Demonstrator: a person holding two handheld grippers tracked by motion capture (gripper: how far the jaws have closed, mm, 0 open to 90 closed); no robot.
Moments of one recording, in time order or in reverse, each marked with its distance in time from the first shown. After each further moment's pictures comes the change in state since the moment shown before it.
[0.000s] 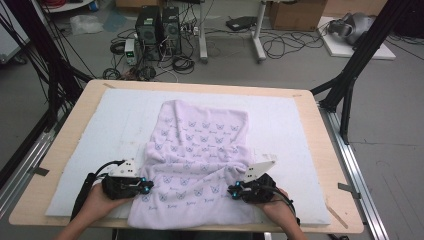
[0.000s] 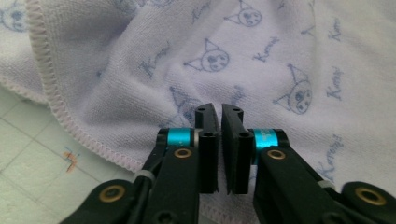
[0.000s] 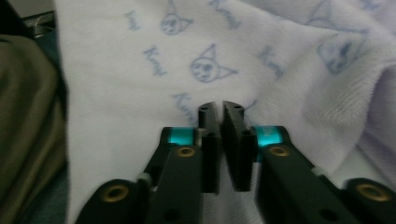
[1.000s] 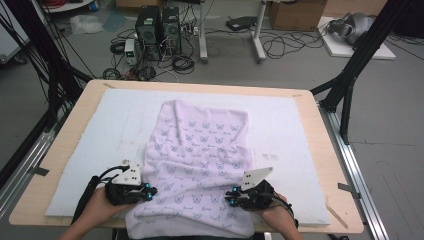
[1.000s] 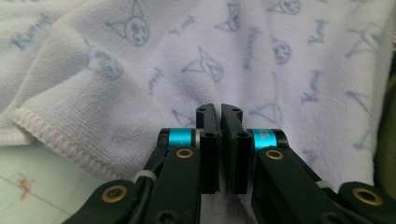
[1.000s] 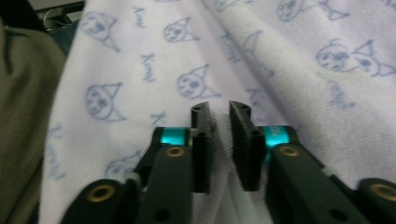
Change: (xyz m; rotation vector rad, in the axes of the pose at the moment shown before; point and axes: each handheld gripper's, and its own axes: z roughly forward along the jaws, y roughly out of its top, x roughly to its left) left arm -0.017 0.002 0.001 0.006 -0.055 0.065; right arm 0.019 0.002 0.001 -0.002 0.019 -0.052
